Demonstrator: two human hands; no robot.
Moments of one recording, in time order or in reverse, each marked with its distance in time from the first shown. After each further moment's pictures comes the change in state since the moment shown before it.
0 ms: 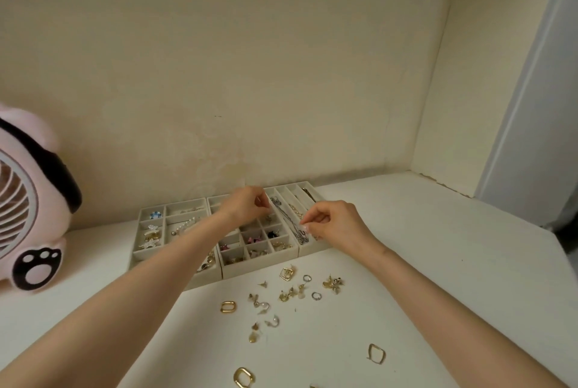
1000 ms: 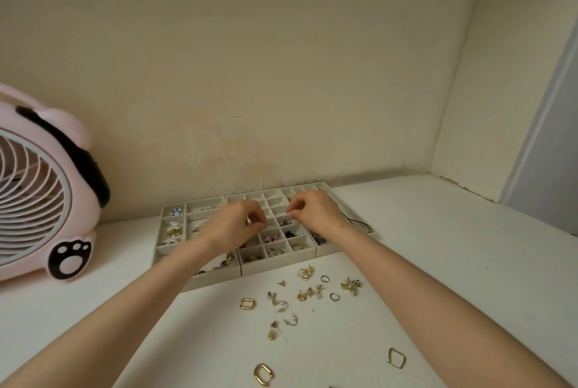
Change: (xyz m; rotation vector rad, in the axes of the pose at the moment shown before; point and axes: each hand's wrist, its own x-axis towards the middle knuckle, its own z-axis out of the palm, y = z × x) left_hand -0.063 -0.023 -0.017 0.075 0.073 0.119; right_hand 0.057 -0.017 0.048 -0.278 -0.084 -0.020
